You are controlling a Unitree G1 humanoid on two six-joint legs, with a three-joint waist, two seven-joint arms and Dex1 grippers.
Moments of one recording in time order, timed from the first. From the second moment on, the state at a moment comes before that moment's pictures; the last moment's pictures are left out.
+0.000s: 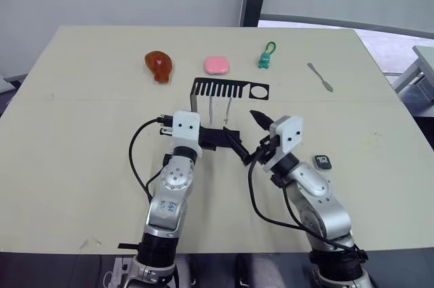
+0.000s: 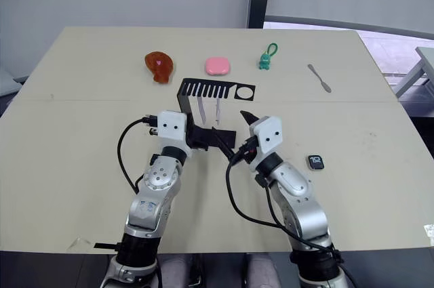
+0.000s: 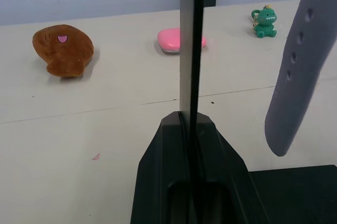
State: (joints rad) left arm -0.30 -0.07 -0.13 -0.24 0.12 0.43 0.18; right arm -0.26 -0.13 0.13 -0.34 0.21 0.28 0.37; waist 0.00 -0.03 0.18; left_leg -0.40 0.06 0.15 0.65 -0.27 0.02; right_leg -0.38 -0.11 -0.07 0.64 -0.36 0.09
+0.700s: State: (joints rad) left arm -0.31 -0.07 -0.14 -0.24 0.13 0.44 0.18; right arm -0.35 -0.05 0.16 -0.20 0.14 0.23 0.31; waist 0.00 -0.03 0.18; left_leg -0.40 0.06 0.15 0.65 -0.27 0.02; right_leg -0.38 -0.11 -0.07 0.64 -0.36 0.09
